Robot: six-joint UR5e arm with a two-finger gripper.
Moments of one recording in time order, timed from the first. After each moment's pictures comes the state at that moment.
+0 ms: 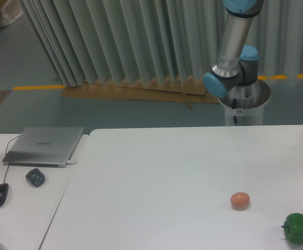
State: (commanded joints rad) arm 2.99 -1.87 -1.51 -1.59 1.70 1.76
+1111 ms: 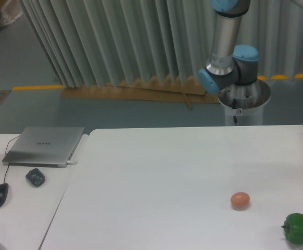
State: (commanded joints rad) arm 2.74 -1.87 -1.48 -1.63 1.62 1.32
